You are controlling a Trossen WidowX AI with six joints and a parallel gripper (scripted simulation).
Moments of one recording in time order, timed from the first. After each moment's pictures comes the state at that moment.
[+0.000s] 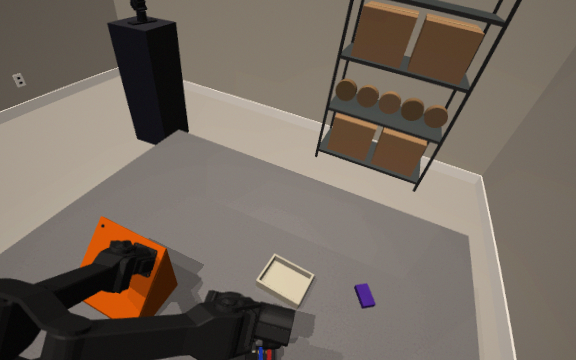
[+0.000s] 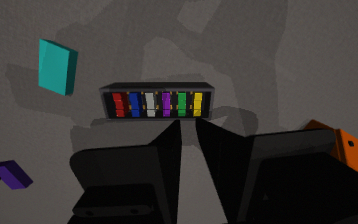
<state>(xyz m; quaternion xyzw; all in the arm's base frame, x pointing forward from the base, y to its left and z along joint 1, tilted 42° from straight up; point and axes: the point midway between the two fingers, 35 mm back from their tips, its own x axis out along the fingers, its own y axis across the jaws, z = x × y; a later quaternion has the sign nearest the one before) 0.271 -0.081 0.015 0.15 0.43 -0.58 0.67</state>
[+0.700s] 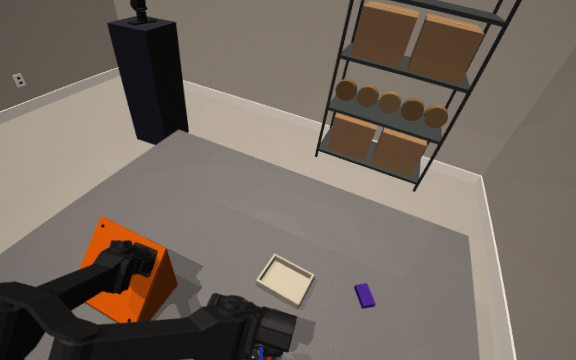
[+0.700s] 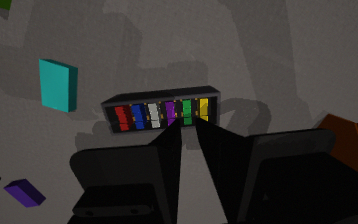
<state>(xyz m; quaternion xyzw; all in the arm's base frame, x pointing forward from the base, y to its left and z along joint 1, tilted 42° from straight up) 0.277 -0.090 0.008 0.17 0.40 -0.60 0.67</state>
